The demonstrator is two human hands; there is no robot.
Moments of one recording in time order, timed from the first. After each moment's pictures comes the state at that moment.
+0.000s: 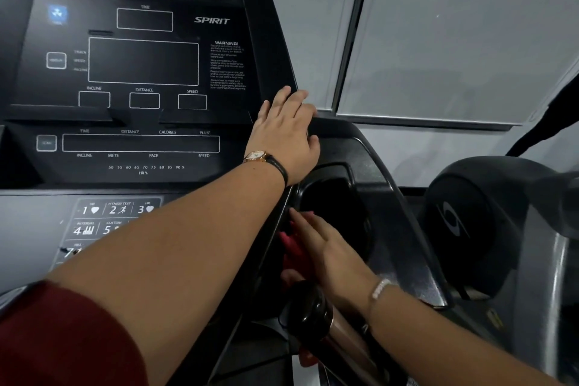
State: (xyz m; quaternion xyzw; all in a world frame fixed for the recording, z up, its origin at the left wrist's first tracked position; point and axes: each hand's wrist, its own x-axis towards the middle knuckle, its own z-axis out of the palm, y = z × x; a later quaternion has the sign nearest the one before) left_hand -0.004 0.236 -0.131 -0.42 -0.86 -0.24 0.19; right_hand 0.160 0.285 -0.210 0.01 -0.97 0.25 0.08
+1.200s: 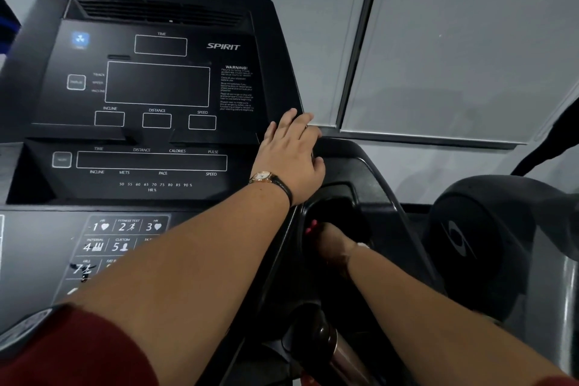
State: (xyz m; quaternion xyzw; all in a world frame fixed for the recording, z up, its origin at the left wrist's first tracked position) left_hand -0.004 0.235 -0.131 -0.41 -0.86 -0.25 0.19; right_hand 0.072 0.322 -0.223 -0.18 -0.95 0.23 -0.11
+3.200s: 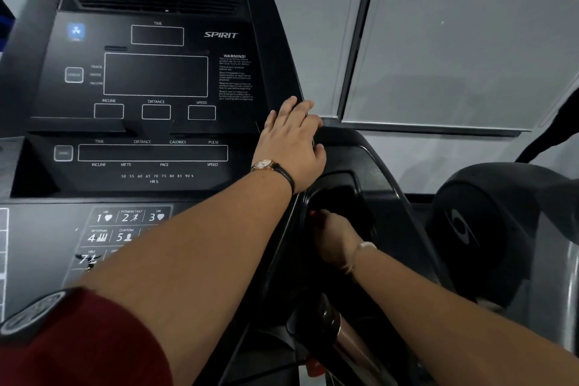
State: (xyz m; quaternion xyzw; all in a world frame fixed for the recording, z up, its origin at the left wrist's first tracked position) left_hand -0.005 0.236 -0.132 -0.41 -0.86 -0.24 0.19; right_hand 0.097 0.311 -0.220 -0.19 -0.96 0.22 -0.03
